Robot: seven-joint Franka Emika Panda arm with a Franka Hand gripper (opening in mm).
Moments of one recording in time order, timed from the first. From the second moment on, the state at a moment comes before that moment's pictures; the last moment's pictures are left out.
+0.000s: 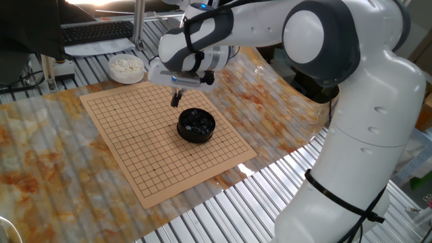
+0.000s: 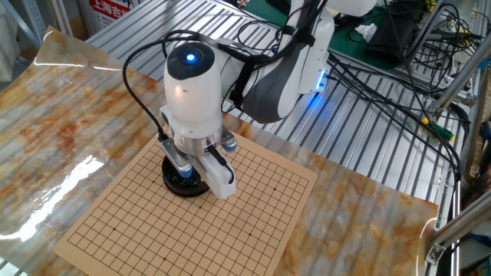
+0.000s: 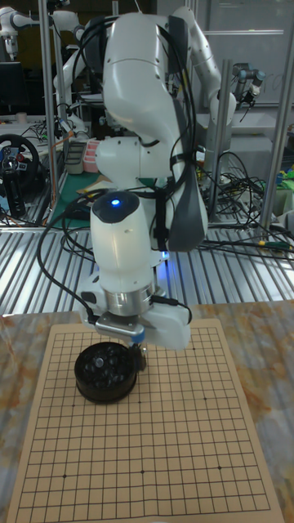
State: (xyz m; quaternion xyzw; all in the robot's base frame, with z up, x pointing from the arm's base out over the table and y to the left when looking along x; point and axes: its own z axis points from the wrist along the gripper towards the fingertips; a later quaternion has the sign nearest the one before) arm 0.568 -0.004 0.160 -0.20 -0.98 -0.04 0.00
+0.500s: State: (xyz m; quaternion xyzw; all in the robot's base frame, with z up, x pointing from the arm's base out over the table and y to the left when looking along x) arm 0.574 0.000 0.149 -0.29 -0.95 -0.06 -0.04
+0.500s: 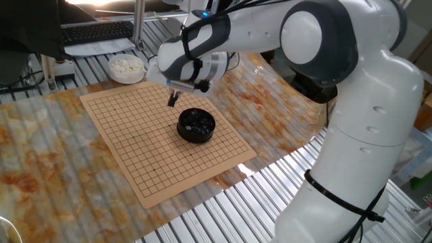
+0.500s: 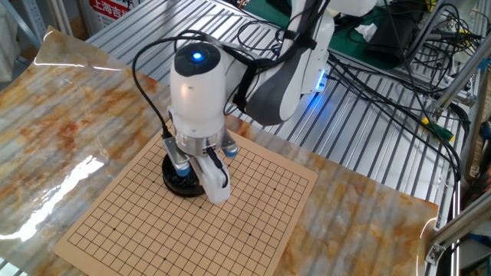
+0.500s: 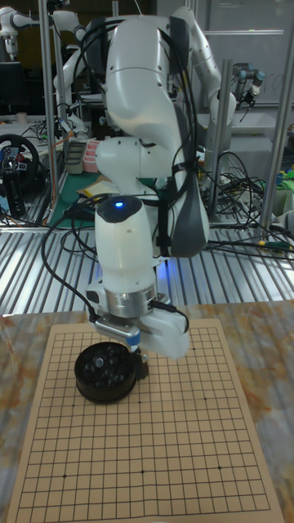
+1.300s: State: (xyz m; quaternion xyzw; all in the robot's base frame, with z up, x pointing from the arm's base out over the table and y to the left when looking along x) arm 0.574 0.005 0.148 -0.31 -0.95 -0.06 -0.05
